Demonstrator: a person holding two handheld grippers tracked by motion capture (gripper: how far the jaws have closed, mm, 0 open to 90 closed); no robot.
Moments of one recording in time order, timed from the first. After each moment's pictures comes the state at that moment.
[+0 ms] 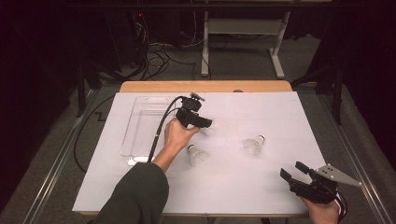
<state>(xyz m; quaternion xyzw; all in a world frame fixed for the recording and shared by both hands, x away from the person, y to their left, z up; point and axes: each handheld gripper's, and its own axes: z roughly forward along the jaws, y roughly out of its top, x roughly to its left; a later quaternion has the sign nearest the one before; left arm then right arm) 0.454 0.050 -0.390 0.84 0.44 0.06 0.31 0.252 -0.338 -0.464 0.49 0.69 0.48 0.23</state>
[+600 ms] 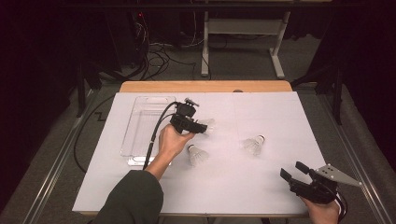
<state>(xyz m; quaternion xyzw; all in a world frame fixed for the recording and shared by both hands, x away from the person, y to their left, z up) 0.438 0.065 -0.397 0.84 0.45 0.05 0.31 0.252 -0.338 -0.464 0.49 0.69 0.48 0.23</state>
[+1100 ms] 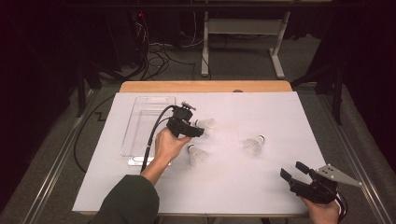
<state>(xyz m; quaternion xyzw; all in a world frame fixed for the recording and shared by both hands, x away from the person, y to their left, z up) 0.426 0.073 -0.400 0.84 0.45 0.06 0.30 0.252 -0.338 -0.464 0.49 0.69 0.48 0.23</state>
